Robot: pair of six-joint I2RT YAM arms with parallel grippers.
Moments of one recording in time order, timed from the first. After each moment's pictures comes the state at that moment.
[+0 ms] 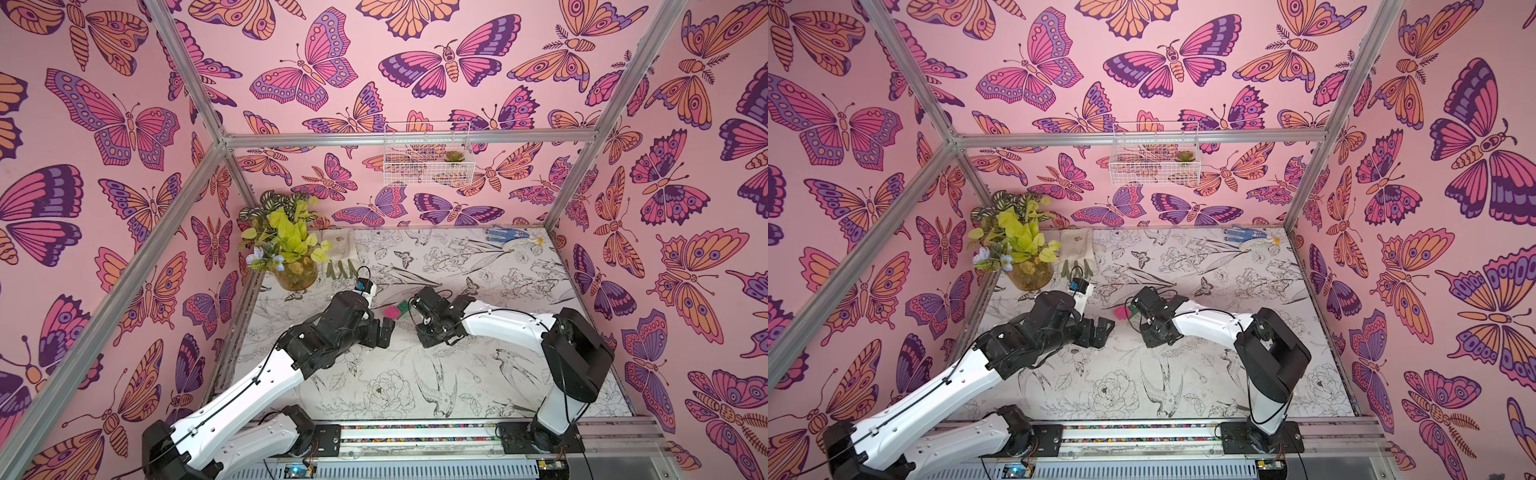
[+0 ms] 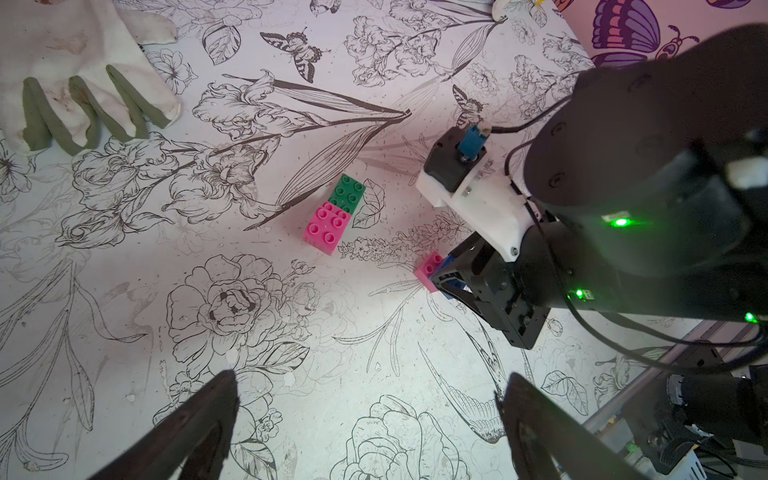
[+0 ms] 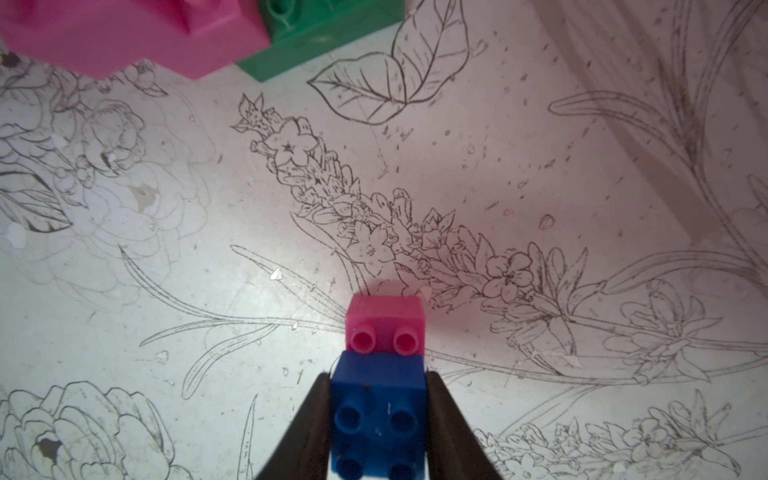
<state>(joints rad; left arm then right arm) -0.74 0.99 0.90 -0.64 -0.08 -0.41 0.84 1.75 1.13 -0.64 0.06 0.45</state>
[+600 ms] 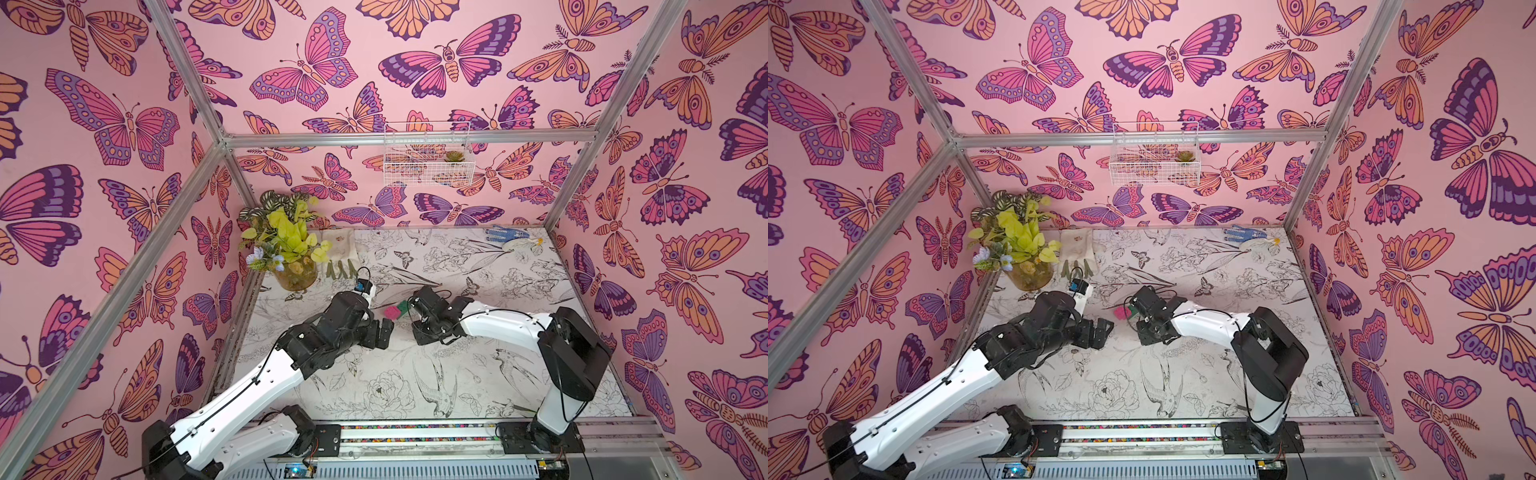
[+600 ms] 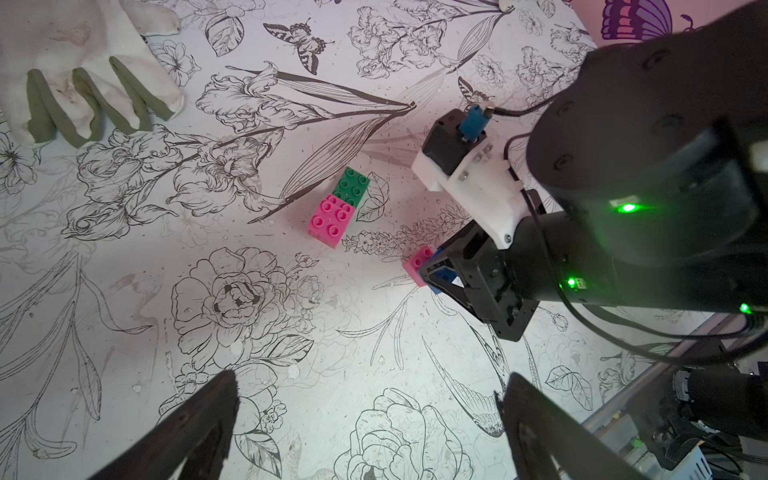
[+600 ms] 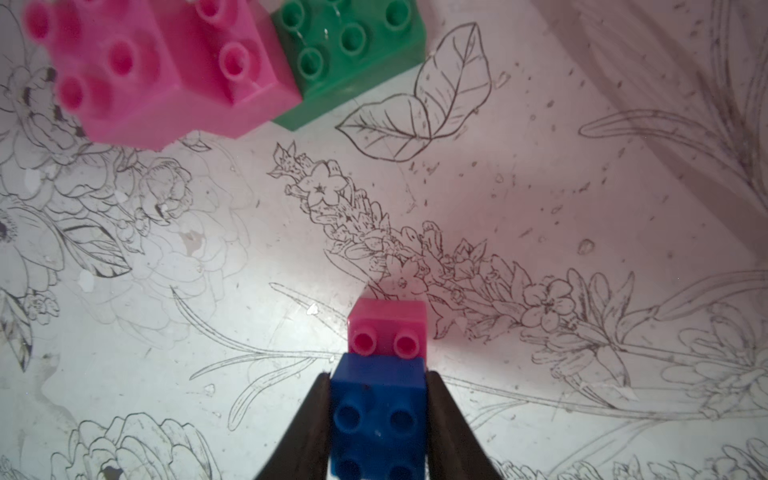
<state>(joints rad) -0.74 0.99 0.90 -0.66 -0.08 -0.41 0.85 1.77 1.12 -0.55 0.03 0.53</state>
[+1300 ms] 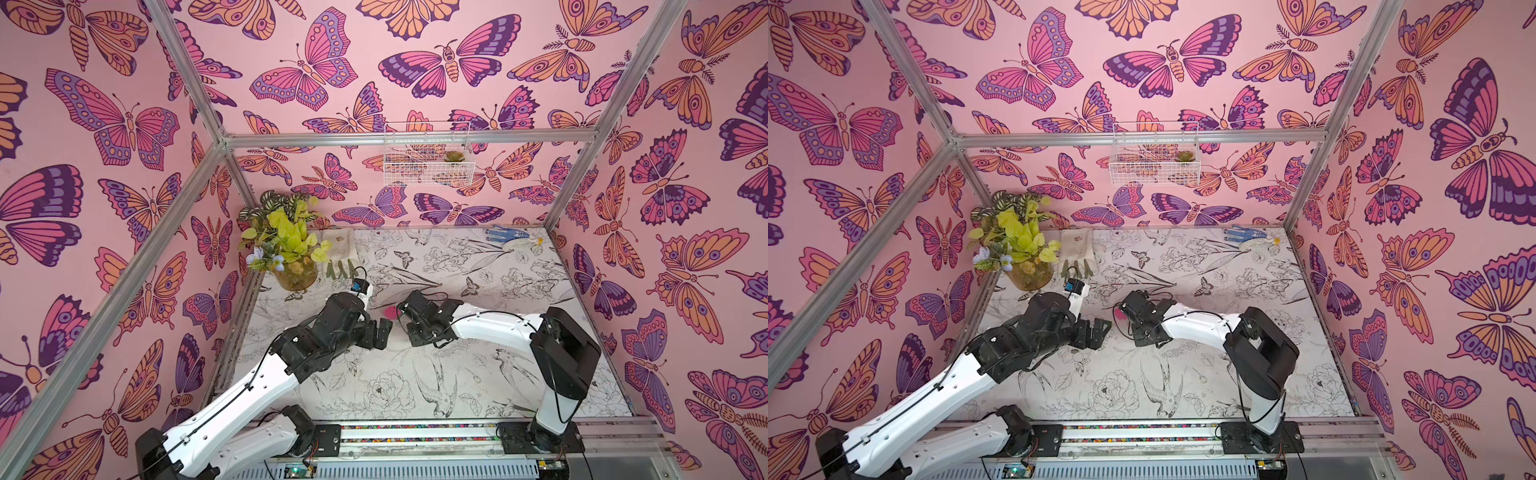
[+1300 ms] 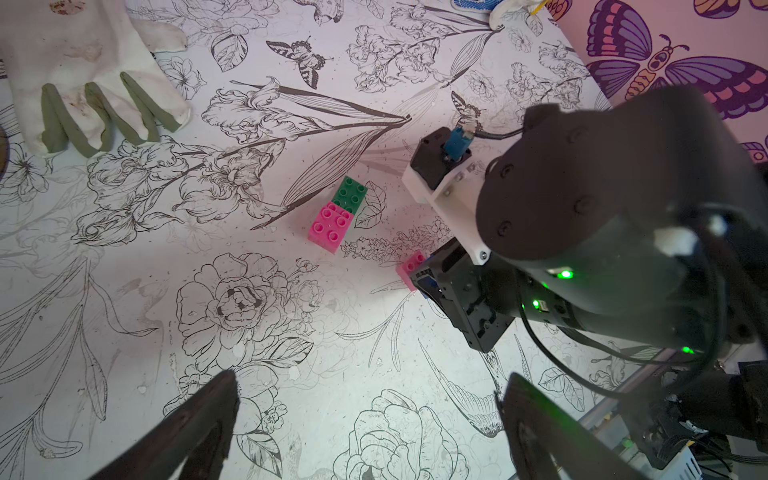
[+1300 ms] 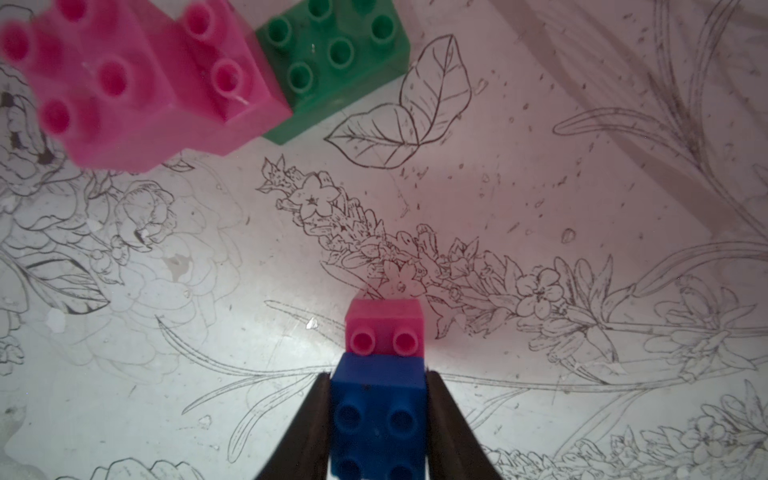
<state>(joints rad) -0.74 0.95 0.90 -0.67 -0.08 -0.41 0.91 1.80 1.17 -0.61 0.16 0.64</state>
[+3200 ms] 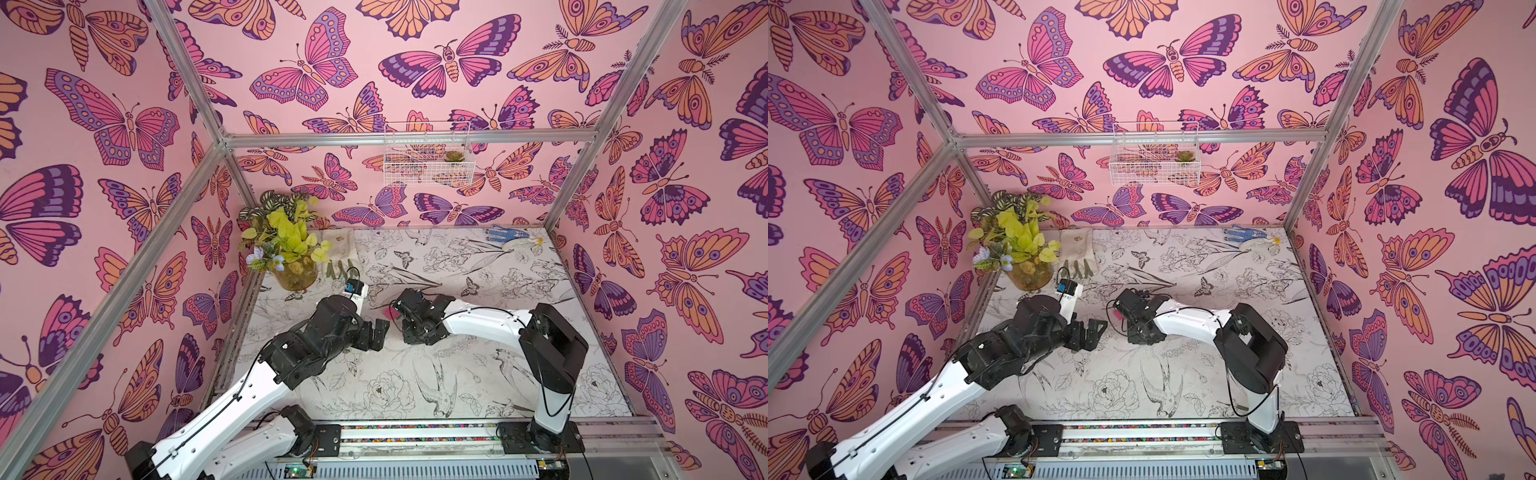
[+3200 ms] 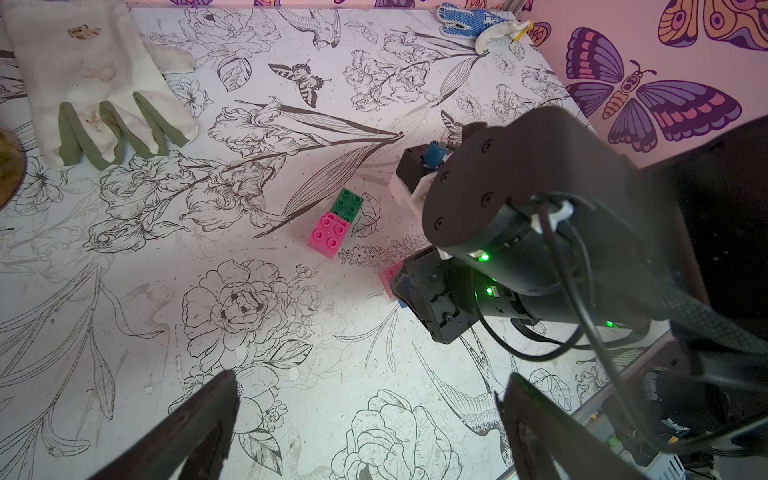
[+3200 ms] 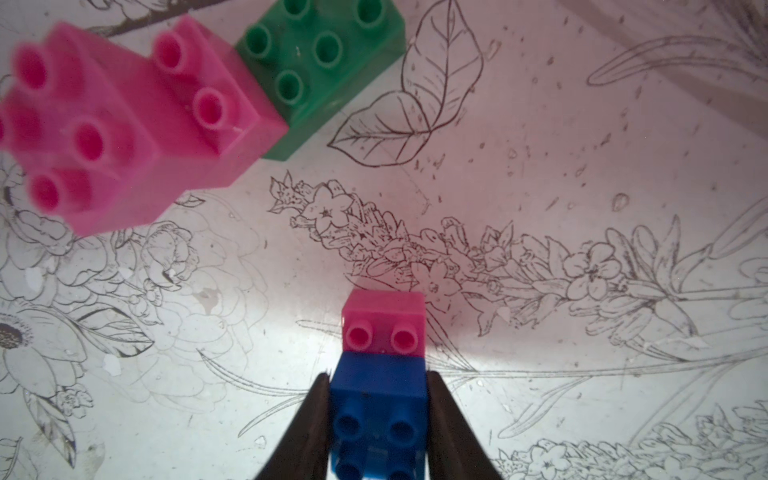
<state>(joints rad) -0.74 0.88 0.90 -0.68 -0.09 -0.41 0.92 1.89 1.27 -0.68 0.12 0.82</state>
